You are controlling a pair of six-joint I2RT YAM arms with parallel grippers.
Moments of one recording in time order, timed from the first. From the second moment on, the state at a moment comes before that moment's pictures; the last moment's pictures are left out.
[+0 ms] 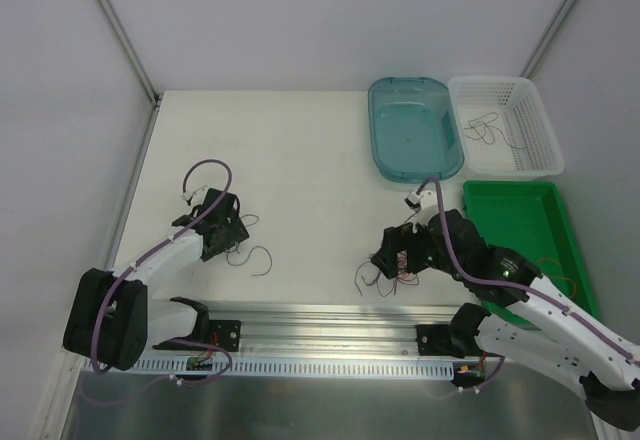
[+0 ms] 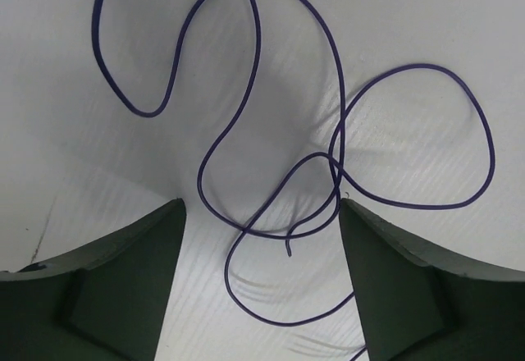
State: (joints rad) left arm -0.29 1.17 0.52 -0.47 -0.28 -0.77; right arm 0.89 0.69 0.76 -0.71 0.06 0.45
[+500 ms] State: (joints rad) left arm -0.29 1.32 0.63 -0.42 -0.19 -0.72; right arm 0.89 0.52 0.76 -0.82 0.29 0.44
